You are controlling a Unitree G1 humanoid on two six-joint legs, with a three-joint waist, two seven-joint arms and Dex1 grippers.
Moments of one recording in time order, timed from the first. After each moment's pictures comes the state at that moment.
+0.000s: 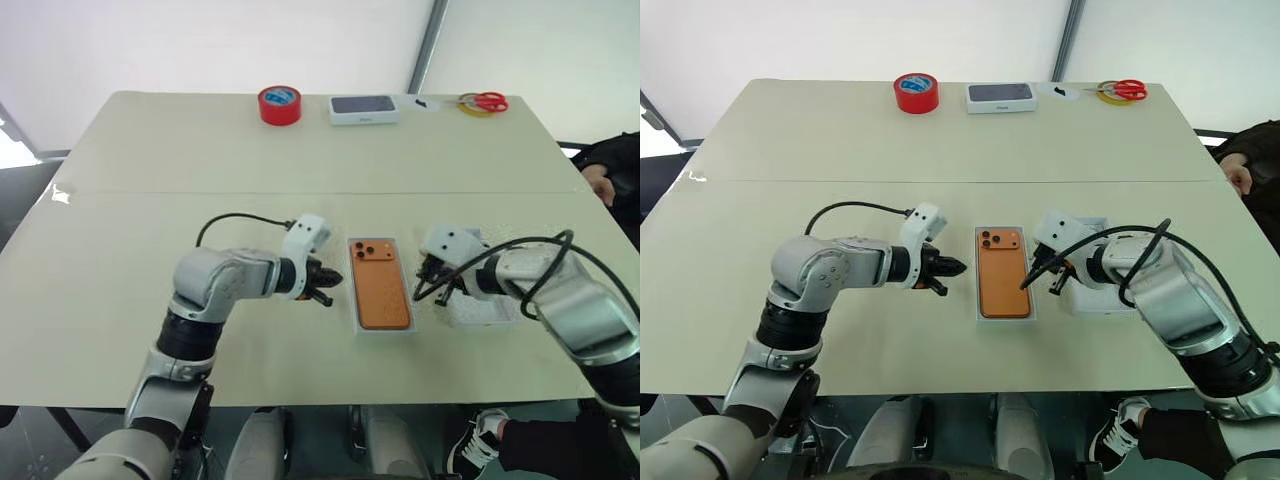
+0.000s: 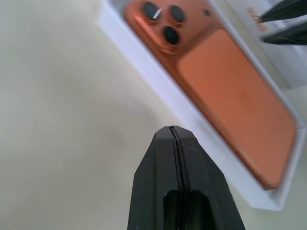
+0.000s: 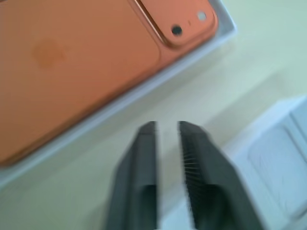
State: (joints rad) left arm -0.64 0.33 -0.08 -0.17 -0.57 1.37 -0.40; right arm -0.46 -0.97 0.15 -0.39 0.18 1.06 0.90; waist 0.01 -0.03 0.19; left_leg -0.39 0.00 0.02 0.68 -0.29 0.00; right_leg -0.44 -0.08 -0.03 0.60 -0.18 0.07
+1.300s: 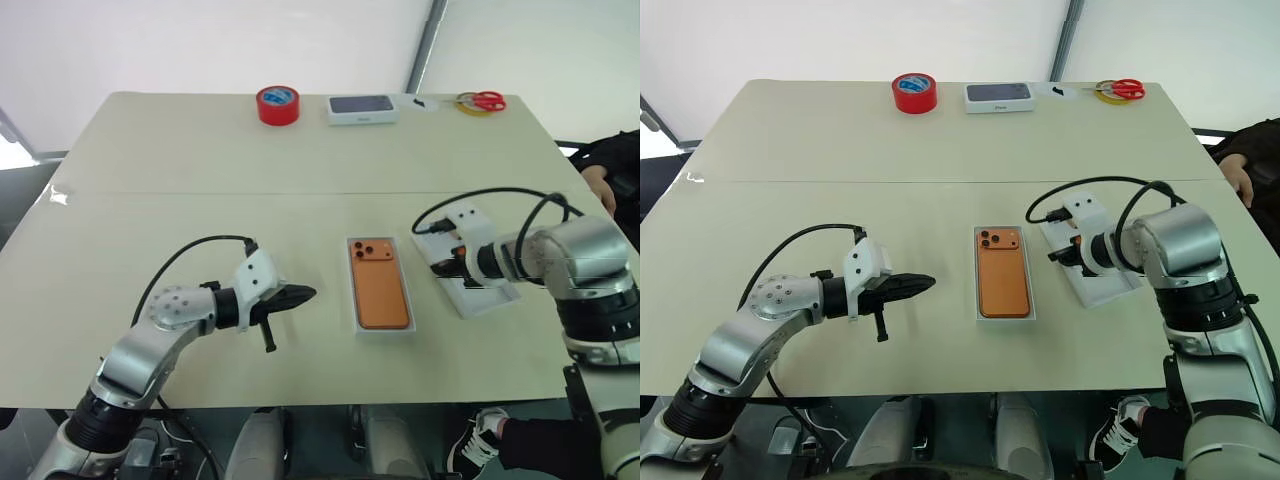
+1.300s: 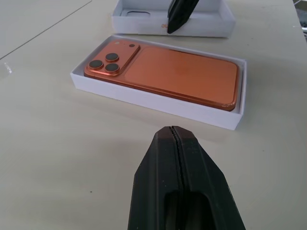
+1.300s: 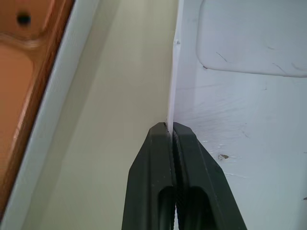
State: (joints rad) left arm -0.21 0.61 -0.16 -0.43 -0.36 0.49 -0.83; right arm -0.79 -0.72 0.03 -0.02 0.57 1.61 0.36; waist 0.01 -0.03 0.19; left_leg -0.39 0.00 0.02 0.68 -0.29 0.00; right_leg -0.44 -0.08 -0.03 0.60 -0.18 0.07
